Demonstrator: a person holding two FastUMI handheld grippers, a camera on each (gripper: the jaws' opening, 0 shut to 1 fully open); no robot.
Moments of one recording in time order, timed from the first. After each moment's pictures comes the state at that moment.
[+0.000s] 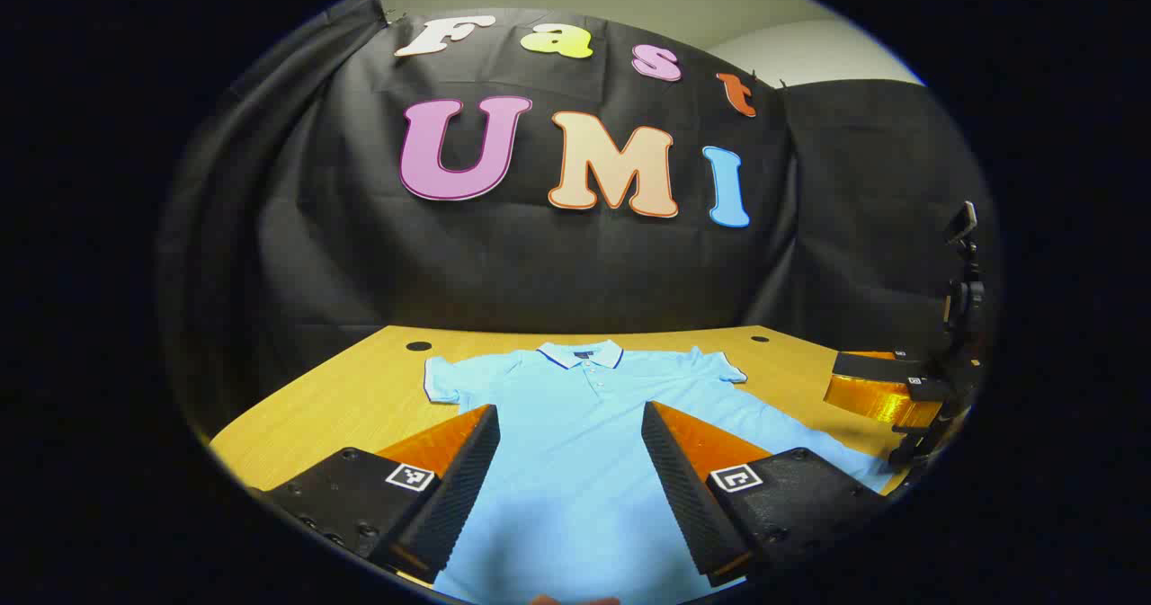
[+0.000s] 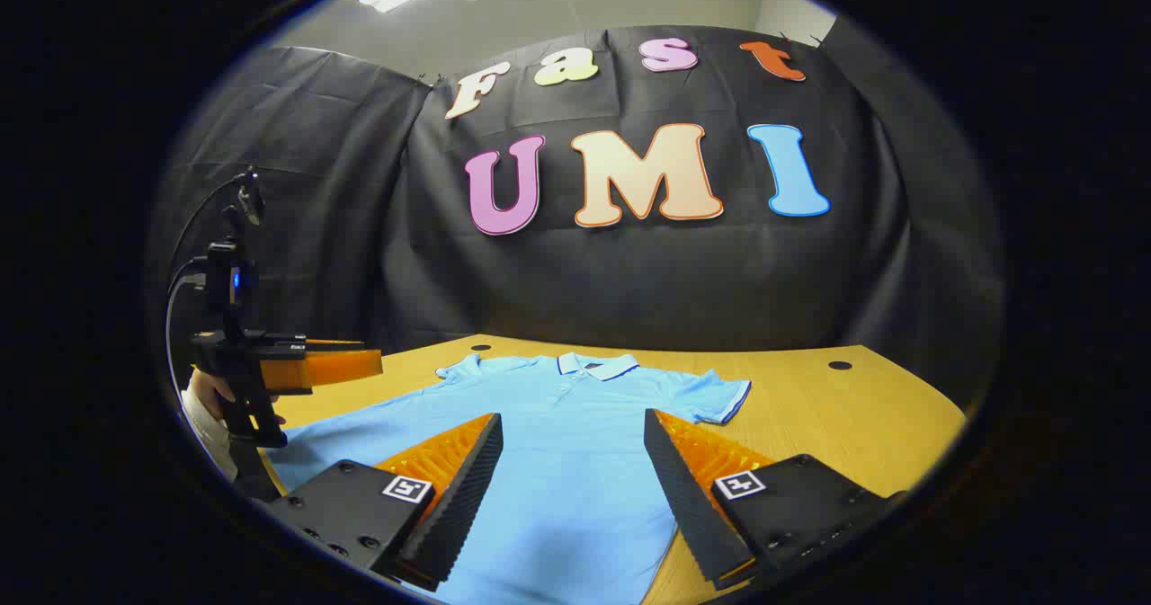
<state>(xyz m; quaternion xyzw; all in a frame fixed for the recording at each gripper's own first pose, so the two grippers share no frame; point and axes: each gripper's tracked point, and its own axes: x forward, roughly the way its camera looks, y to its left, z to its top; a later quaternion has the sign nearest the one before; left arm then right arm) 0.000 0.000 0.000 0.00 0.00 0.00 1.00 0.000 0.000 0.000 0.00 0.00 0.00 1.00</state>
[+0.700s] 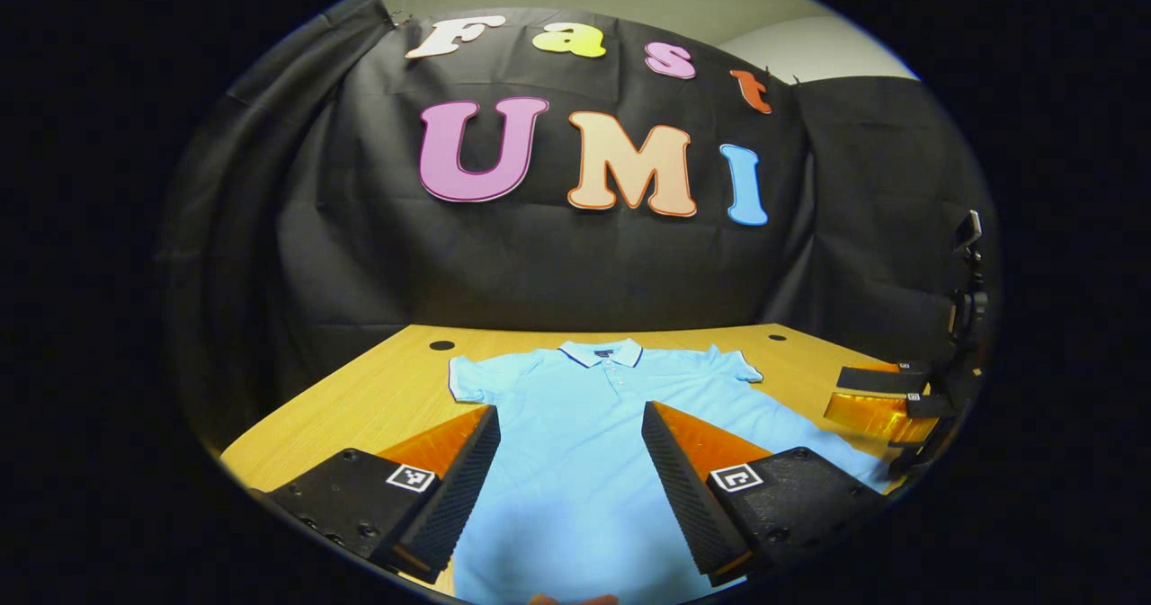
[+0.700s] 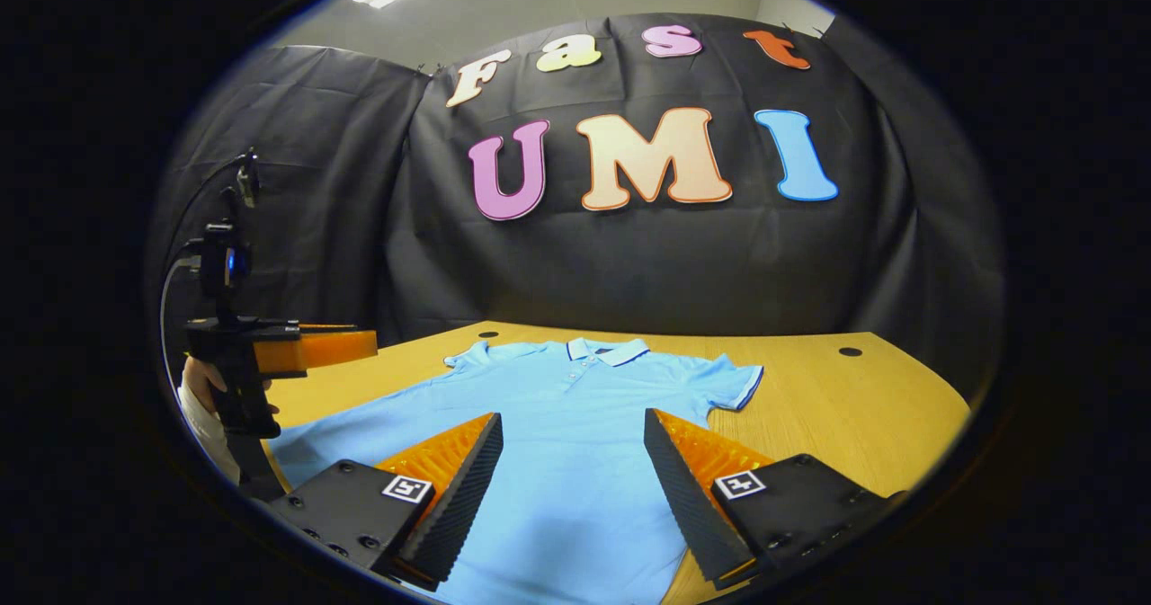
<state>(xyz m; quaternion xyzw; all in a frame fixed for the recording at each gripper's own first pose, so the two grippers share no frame) -0.011 0.014 0.006 -0.01 0.02 0.03 1.00 0.006 0.018 -0.012 0.01 0.03 0.01 1.00</state>
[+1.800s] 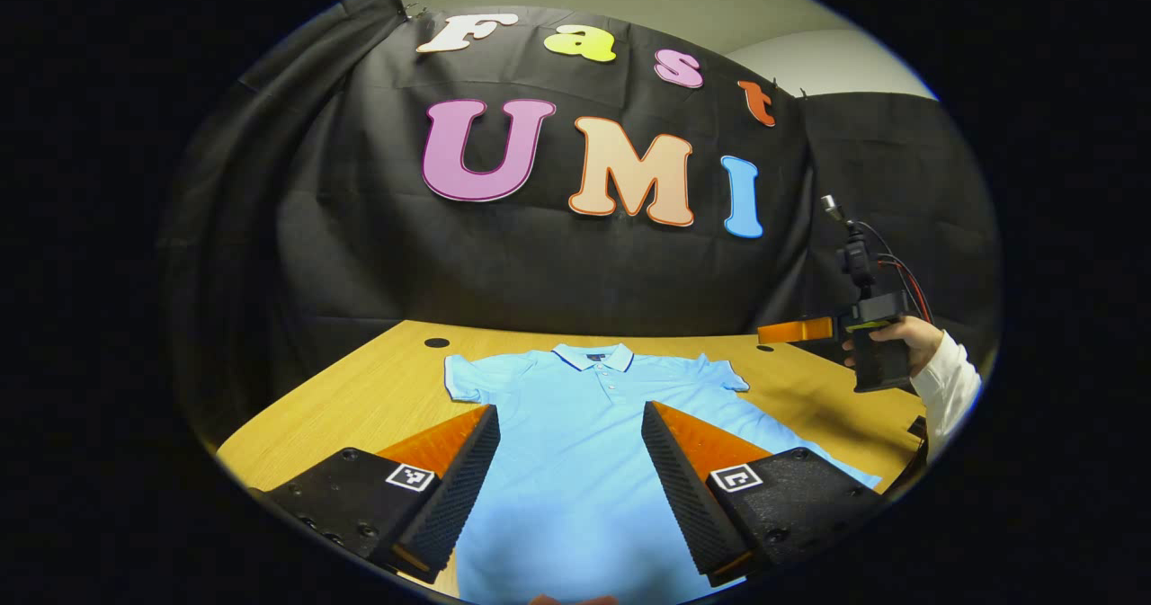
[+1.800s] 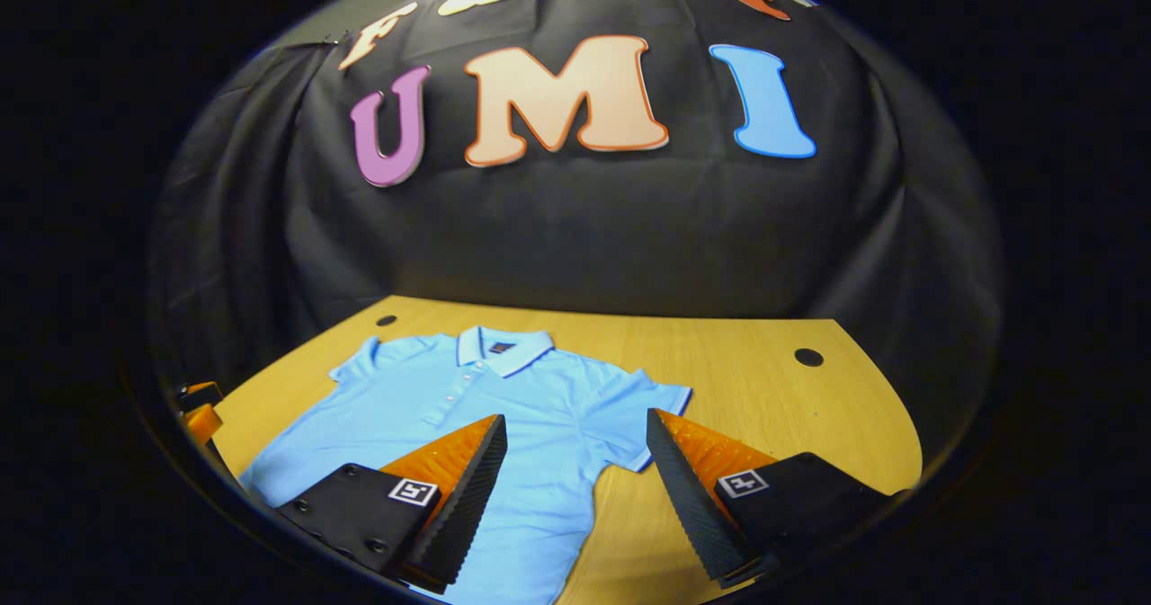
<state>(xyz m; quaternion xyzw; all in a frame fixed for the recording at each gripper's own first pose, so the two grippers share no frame) -0.019 0.019 0.014 -0.02 0.01 0.02 1.00 0.147 -0.137 0.016 0.01 0.19 -0.10 0.98</state>
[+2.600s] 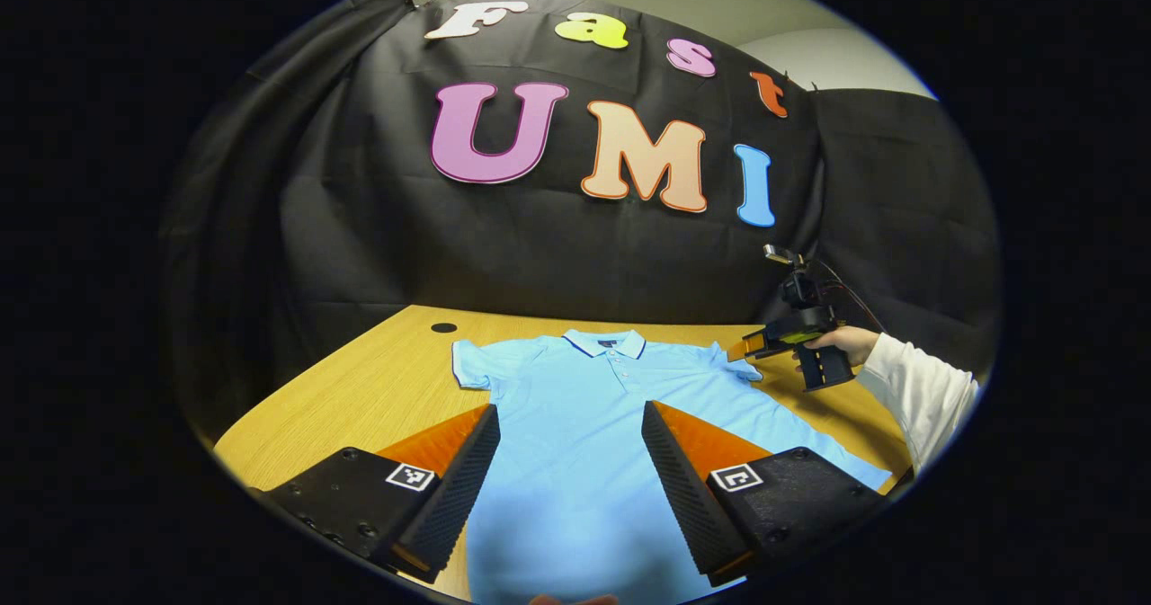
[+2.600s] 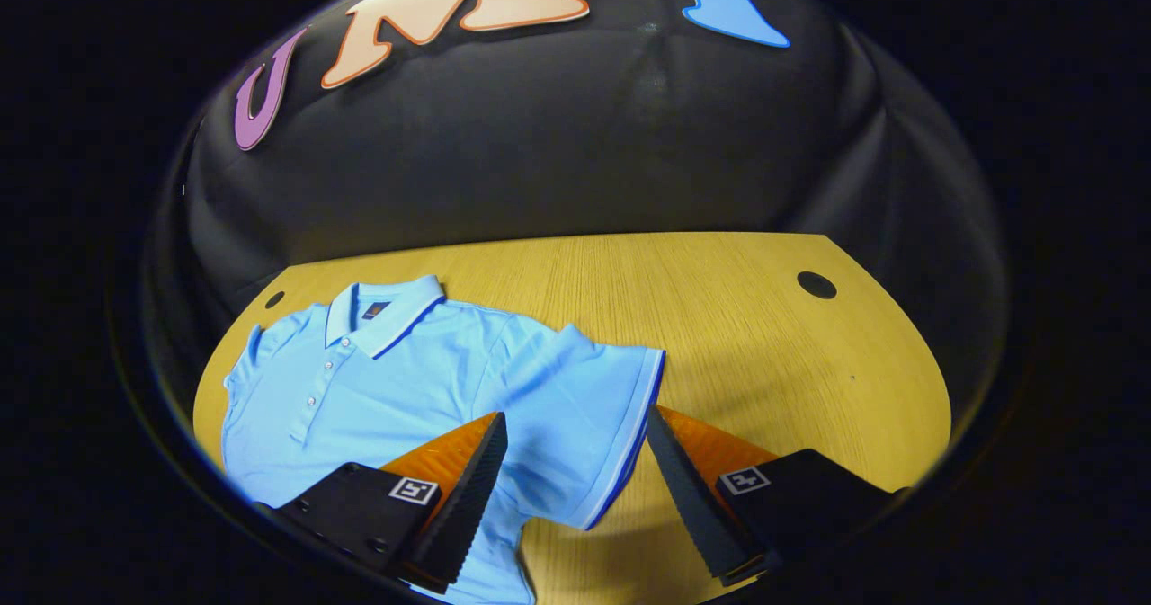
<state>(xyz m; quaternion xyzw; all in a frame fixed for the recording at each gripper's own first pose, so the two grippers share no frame) -0.010 0.031 -0.004 -0.04 0.03 0.02 1.00 0.231 -0.211 -0.087 0.06 0.29 -0.19 0.94</state>
